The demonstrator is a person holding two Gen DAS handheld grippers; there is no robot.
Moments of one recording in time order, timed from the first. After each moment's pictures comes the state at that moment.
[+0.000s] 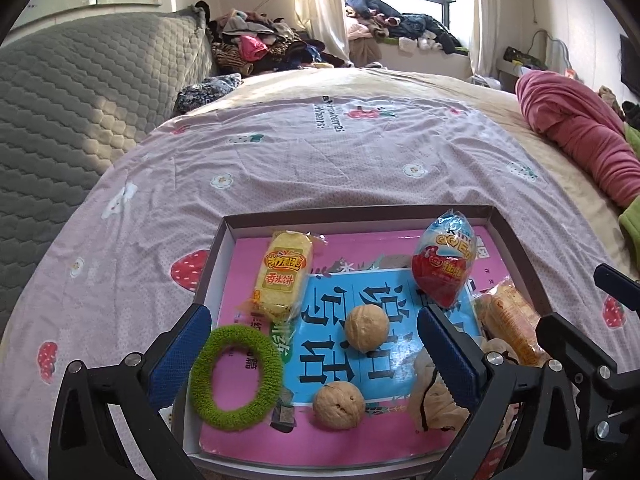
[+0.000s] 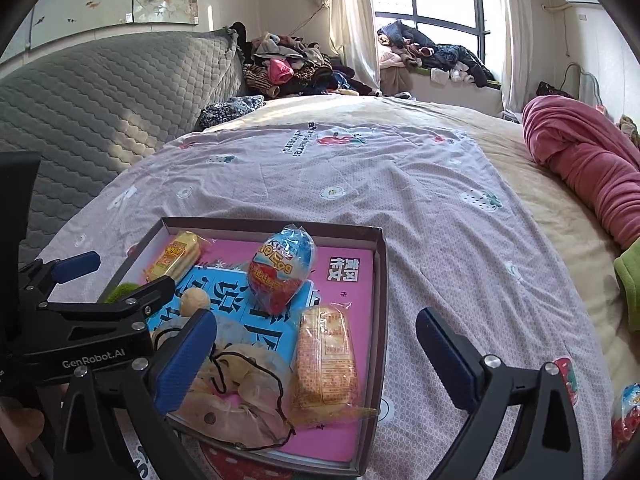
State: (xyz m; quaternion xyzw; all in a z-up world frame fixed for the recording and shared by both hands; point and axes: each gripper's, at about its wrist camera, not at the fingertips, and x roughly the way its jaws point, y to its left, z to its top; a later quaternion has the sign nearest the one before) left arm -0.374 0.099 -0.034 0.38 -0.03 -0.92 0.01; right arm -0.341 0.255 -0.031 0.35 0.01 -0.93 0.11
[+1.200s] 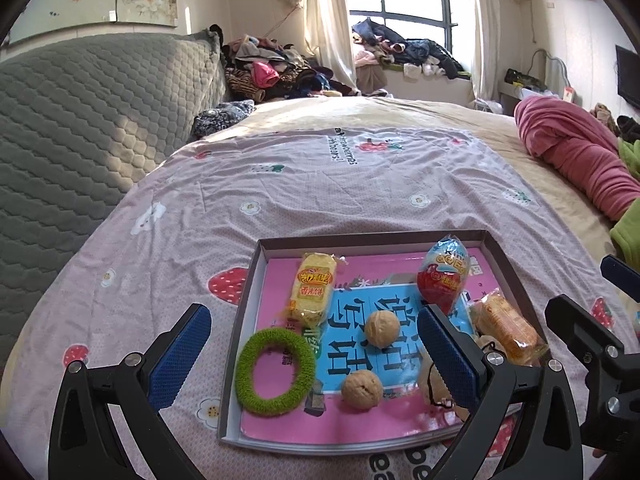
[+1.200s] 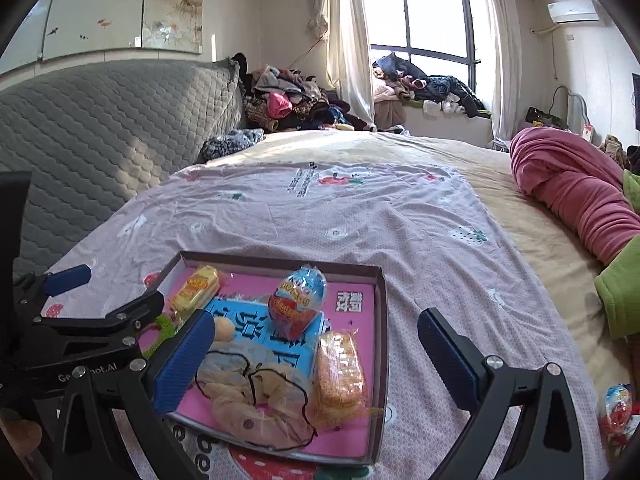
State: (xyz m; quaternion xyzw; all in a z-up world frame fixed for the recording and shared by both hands) left arm -0.333 0.079 0.000 0.33 -0.03 -0.94 0.01; right arm -0.307 0.244 0.005 0.29 0.01 -0.95 0.10
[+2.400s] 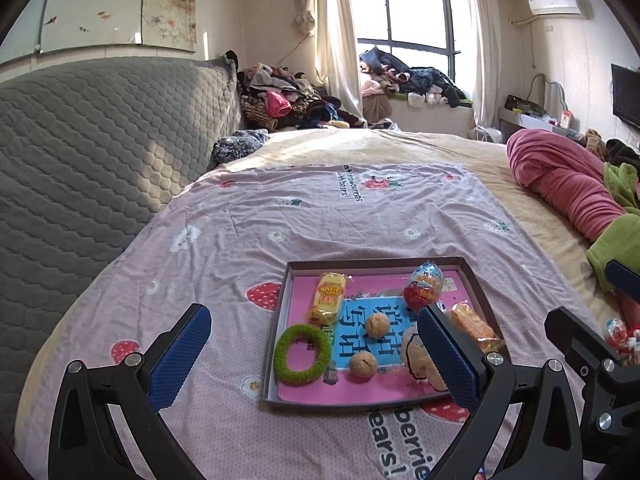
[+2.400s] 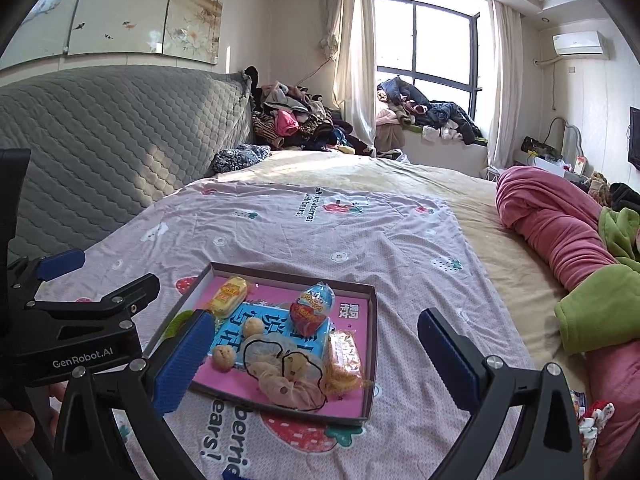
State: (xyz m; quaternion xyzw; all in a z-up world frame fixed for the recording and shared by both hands) left arm -0.247 0.063 0.071 0.29 -0.02 -0.96 0.02; right arm -0.230 0.228 0.074 0.26 0.05 -0.96 0.09
